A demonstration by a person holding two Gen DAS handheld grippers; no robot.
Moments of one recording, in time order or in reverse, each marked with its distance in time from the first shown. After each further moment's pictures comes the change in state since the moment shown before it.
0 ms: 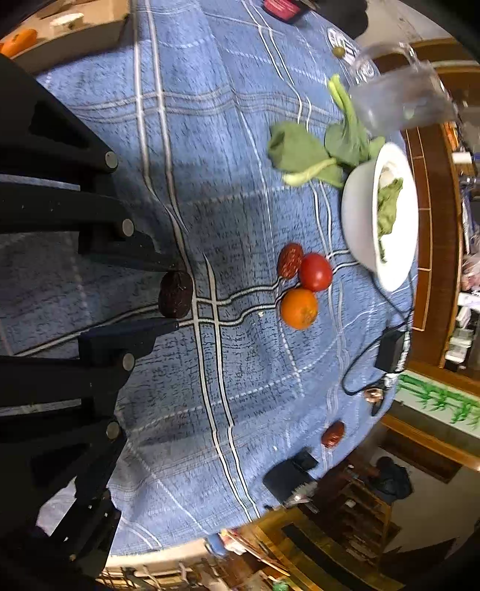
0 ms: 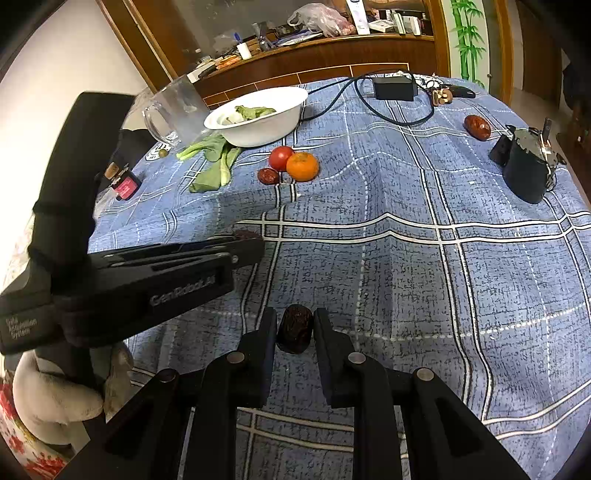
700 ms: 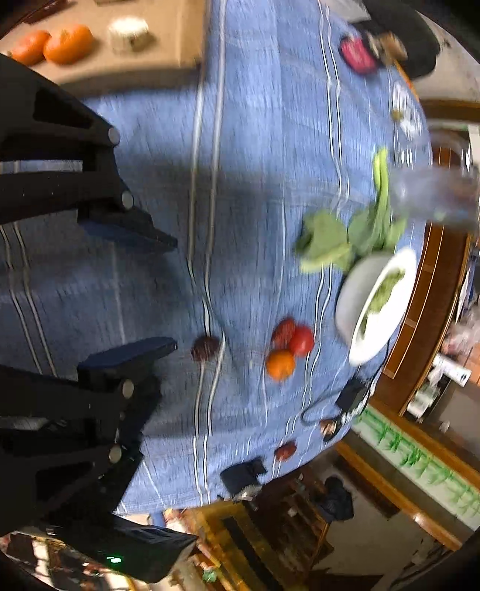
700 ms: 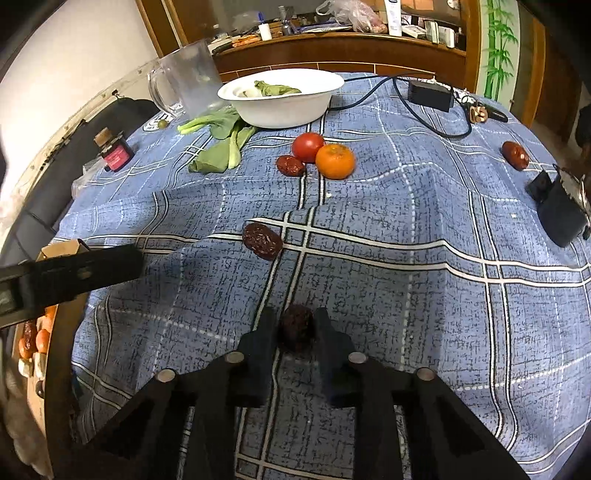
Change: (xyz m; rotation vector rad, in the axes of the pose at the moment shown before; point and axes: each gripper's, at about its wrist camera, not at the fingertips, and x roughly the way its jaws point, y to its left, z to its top) left arm -0.034 0.054 -0.013 -0.217 -0.014 -0.079; right arm 0.044 0.020 0.011 -0.108 0.032 -0.054
